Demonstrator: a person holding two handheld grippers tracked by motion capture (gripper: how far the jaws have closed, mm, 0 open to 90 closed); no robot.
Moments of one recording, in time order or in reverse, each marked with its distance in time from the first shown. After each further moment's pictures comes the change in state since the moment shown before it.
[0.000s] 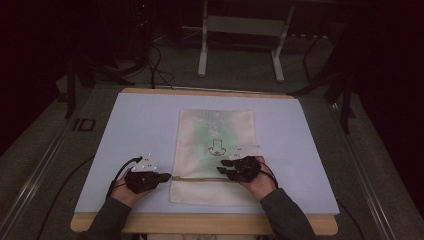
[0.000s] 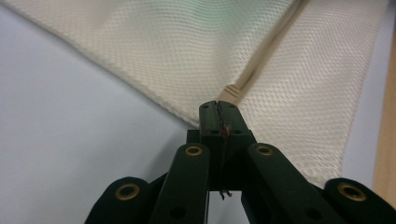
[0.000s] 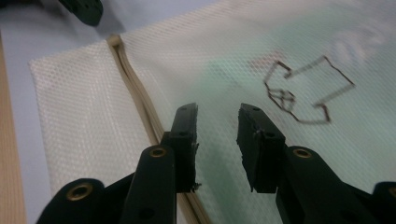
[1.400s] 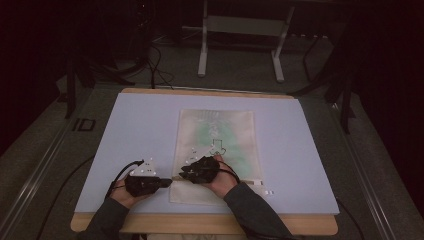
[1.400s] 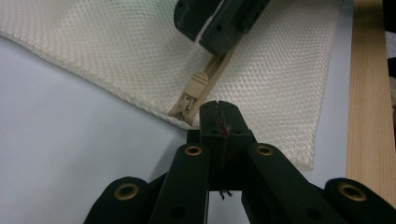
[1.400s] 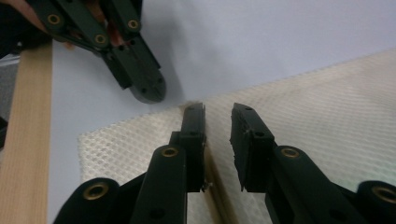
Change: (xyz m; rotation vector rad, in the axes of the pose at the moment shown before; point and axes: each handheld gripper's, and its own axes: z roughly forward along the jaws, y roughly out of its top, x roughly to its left) left arm 0.000 -0.008 0.001 -0.007 -0.083 0.070; right arm 0.050 0.054 0.082 0.026 0.177 -0.126
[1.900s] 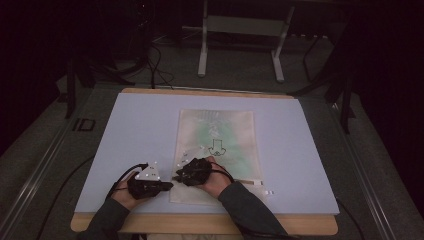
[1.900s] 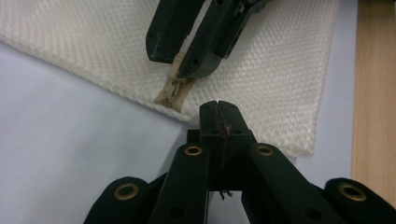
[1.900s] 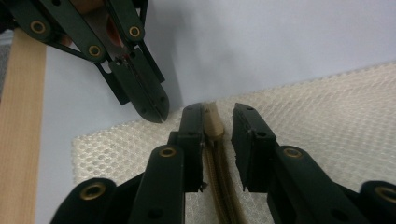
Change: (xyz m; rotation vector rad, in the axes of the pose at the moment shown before) left arm -0.005 -0.001 0.008 0.070 -0.002 0.053; right arm 0.002 0.004 0.023 0.077 0.034 -0.048
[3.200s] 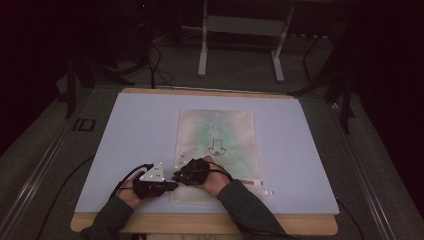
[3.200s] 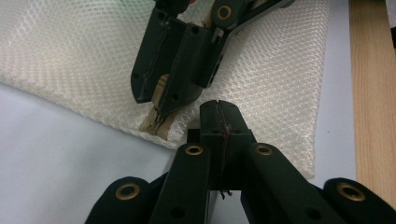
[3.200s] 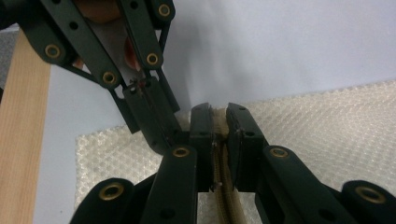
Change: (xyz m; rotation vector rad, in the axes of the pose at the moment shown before) left arm -0.002 0.006 0.011 -0.030 -0.023 0.049; right arm 0.003 0.004 0.002 -0.005 0.015 -0.048
